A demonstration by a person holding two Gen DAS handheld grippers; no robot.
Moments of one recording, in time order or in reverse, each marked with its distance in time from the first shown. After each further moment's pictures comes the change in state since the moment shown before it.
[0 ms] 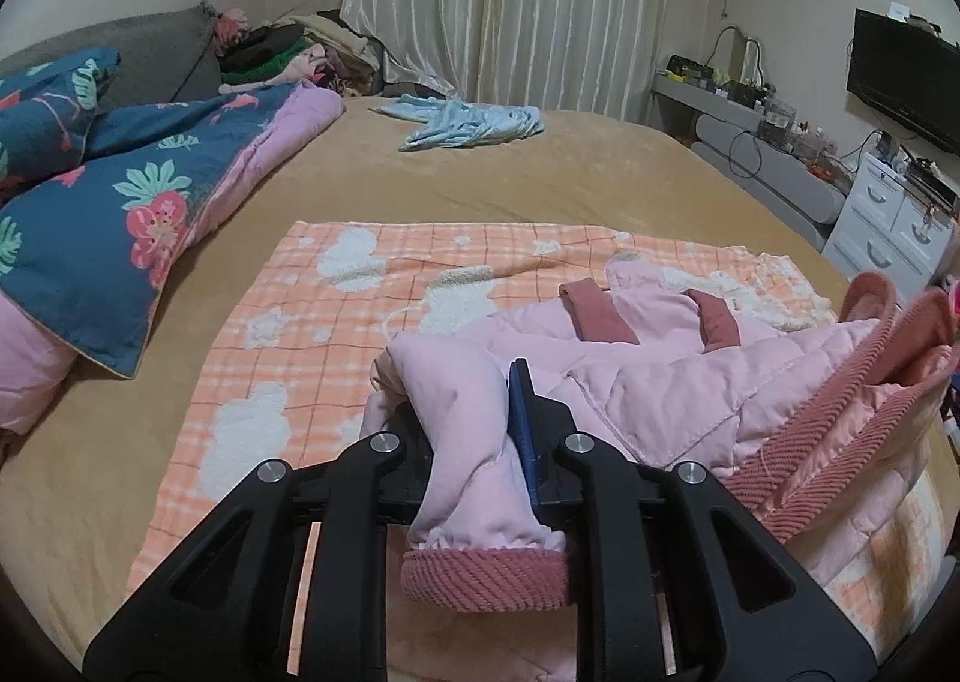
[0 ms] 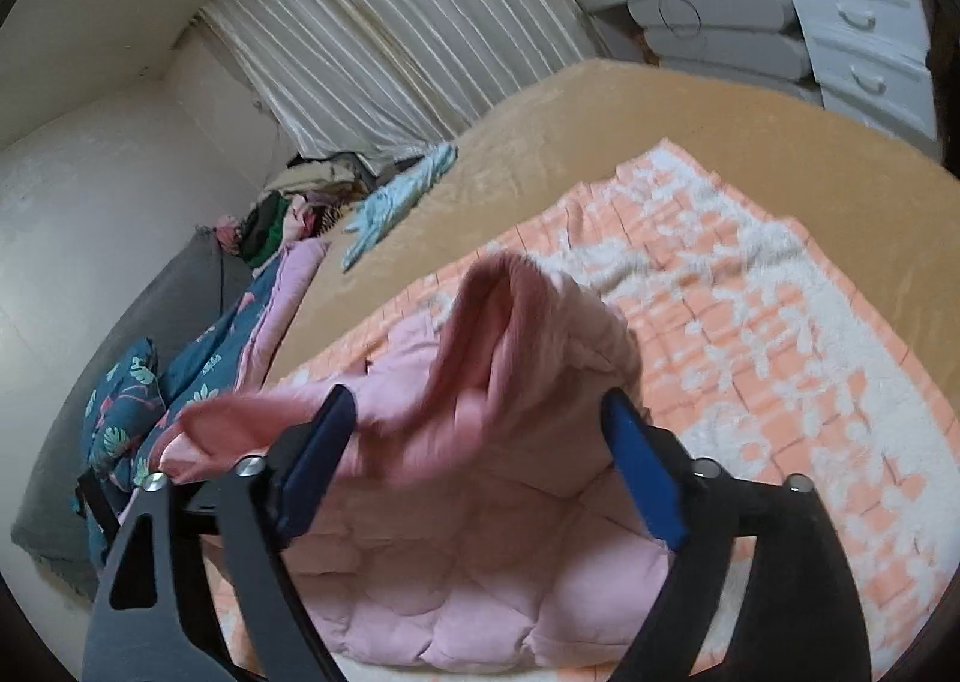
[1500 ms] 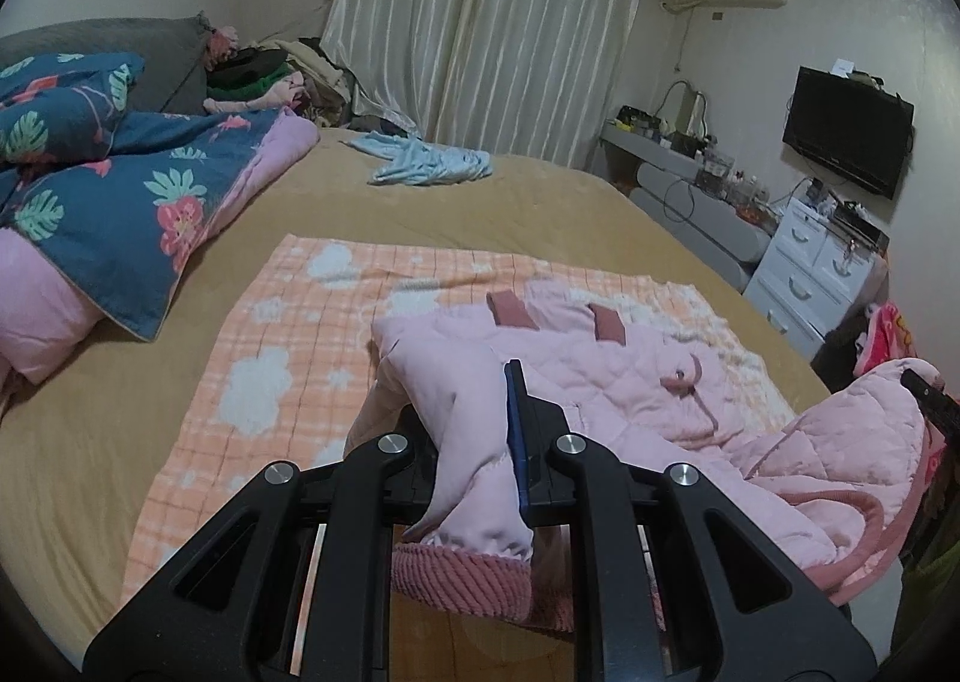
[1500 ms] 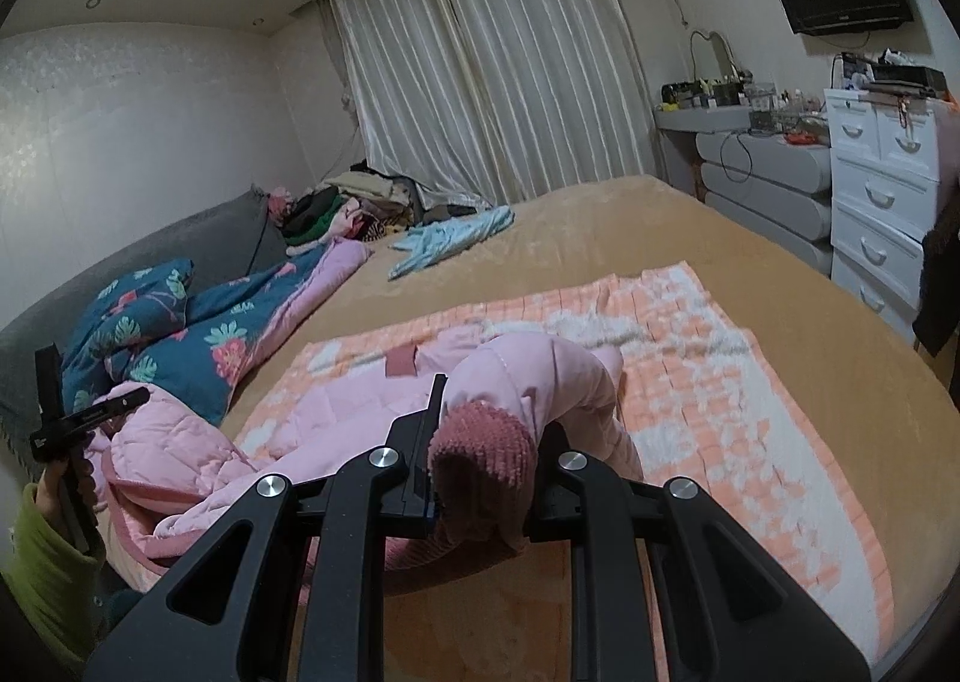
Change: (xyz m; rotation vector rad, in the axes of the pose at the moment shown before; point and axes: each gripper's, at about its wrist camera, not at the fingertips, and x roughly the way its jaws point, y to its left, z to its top) left arm -0.161 0.001 -0.037 -0.047 -0.101 -0.132; right arm -0.170 0.086 -0.079 -0.331 -0.166 -0.007
